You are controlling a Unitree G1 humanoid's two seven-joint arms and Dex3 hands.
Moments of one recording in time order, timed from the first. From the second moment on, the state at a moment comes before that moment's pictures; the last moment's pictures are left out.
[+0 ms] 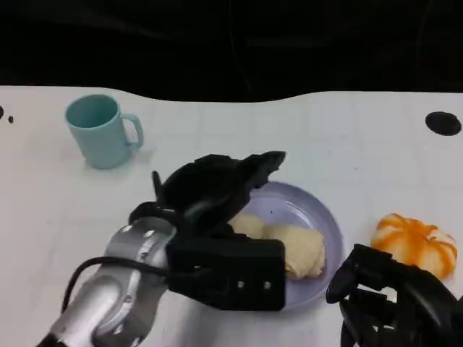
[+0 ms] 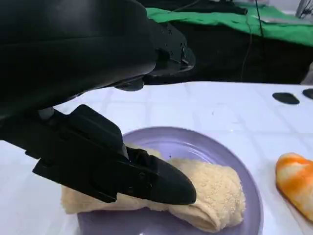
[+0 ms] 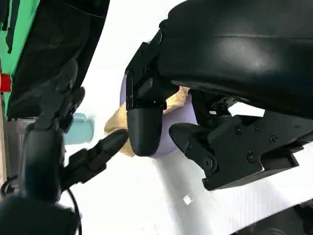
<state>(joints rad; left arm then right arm) -0.37 0.24 -0.49 -0.07 0.73 0.16 -0.26 0.33 -0.18 0.13 -0.60 0.13 0.42 0.22</state>
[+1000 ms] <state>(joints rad) 0.32 0.05 0.03 -0.54 -0.30 0.34 -0.19 0.33 -0.17 0.13 -0.58 0.13 0.41 0.22</state>
